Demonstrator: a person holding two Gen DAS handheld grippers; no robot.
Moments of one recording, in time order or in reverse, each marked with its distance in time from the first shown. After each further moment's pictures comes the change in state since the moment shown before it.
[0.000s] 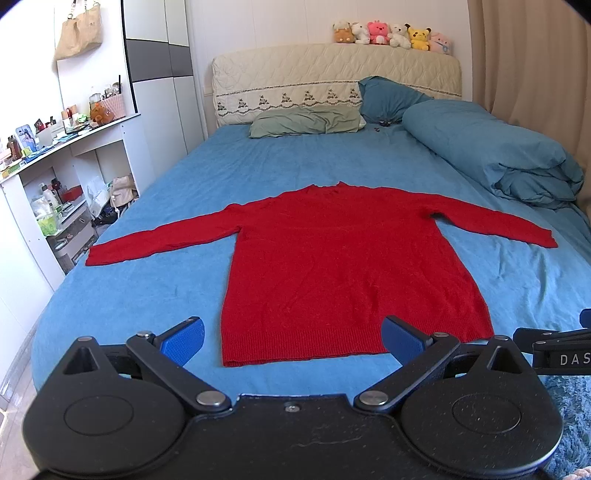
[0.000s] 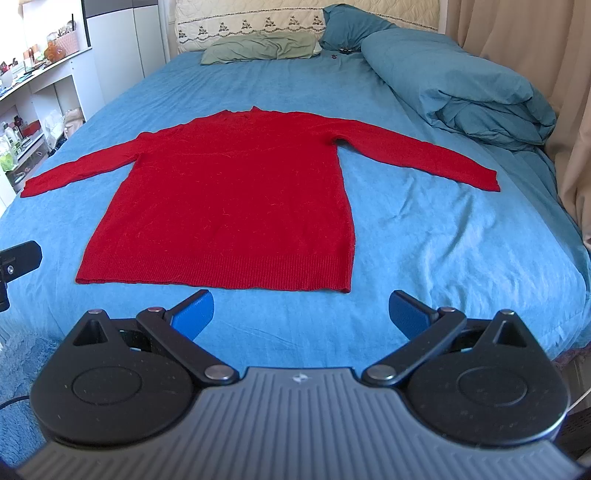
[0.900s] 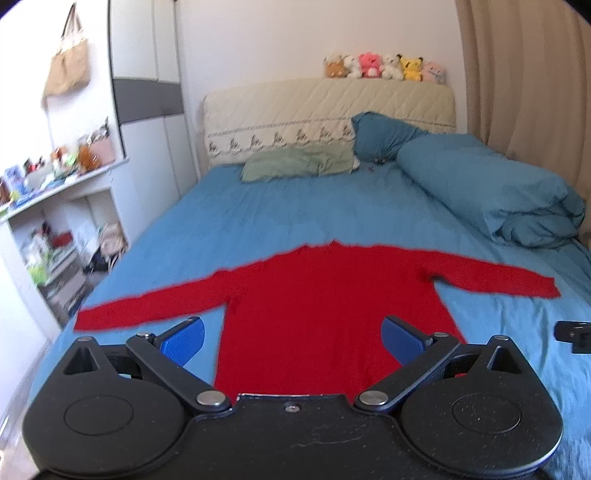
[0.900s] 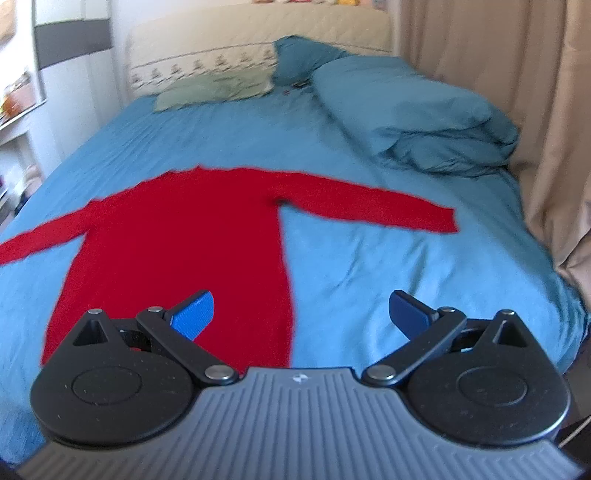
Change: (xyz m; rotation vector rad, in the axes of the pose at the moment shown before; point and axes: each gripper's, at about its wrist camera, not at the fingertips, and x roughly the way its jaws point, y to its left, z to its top) left arm 0.032 -0.021 0.096 0.029 -0.127 -0.015; right arm 0.022 -0.072 0.090 0.136 -0.103 -0.109
